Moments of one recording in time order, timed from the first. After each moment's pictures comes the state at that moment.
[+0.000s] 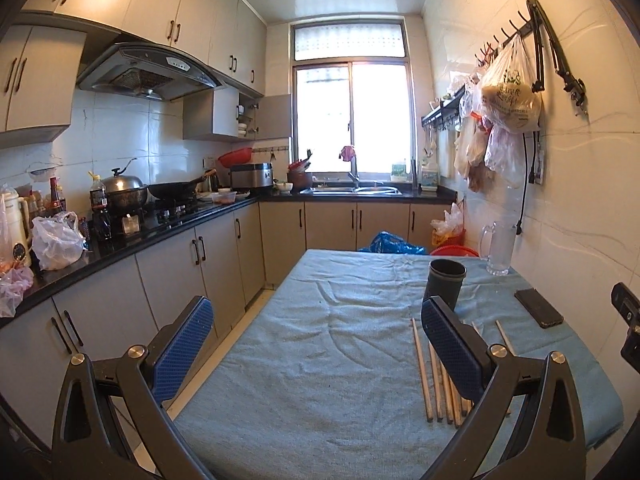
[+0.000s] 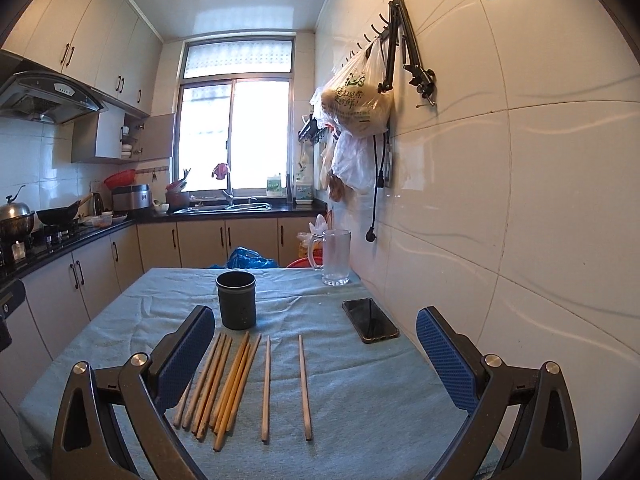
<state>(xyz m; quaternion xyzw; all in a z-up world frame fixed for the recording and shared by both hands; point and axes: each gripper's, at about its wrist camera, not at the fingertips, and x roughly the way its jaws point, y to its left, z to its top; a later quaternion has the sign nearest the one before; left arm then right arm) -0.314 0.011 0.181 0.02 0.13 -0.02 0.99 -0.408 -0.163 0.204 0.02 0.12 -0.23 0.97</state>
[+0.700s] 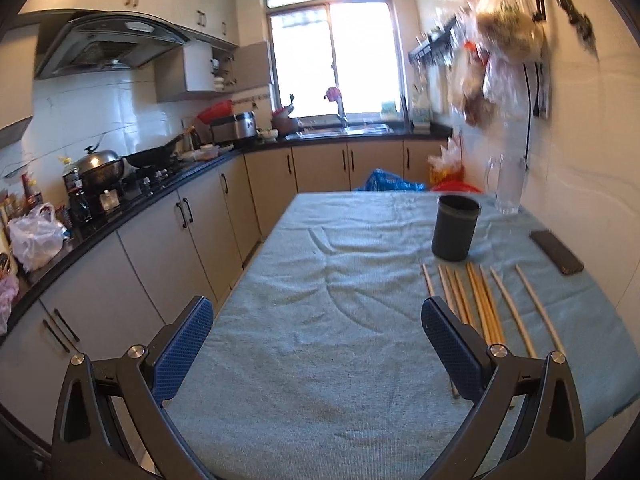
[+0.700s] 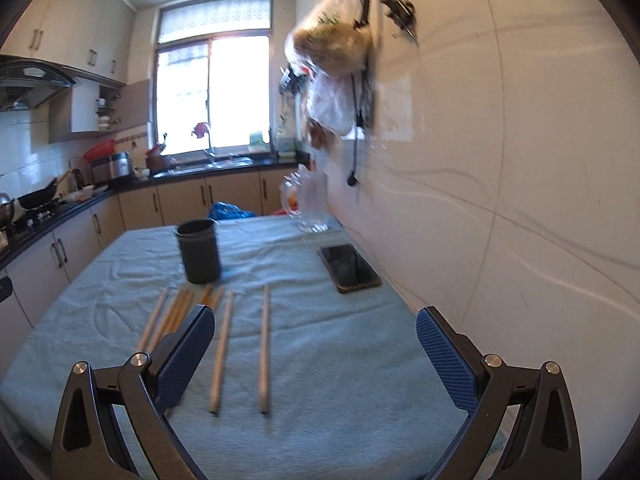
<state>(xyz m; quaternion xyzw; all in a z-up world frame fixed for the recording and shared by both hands) -0.241 -0.002 0.142 0.07 0.24 -0.04 0.97 -0.387 -0.228 0.148 0.06 0.21 -0.25 0.94</state>
